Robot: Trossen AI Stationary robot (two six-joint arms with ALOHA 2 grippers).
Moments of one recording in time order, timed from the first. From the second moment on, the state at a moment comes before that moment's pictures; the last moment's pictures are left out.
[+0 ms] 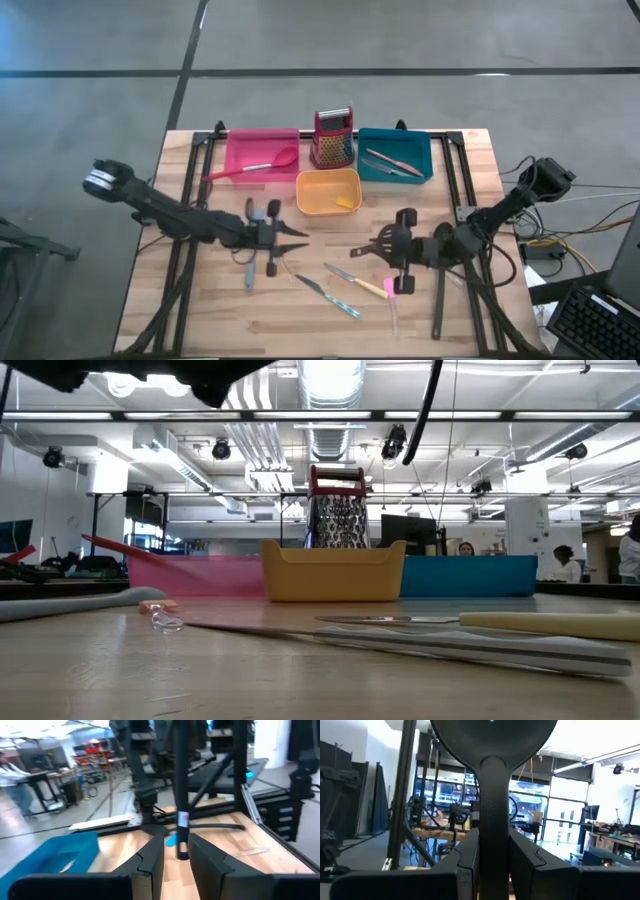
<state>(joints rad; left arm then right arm) -0.34 1.25 0.58 0.69 -0.31 0.16 0.60 1.34 0.57 1.19 0.62 -0.34</state>
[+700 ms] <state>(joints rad) -0.30 1.70 1.04 0.53 -0.28 0.24 0.60 1.34 0.57 1.18 0.62 -0.34</state>
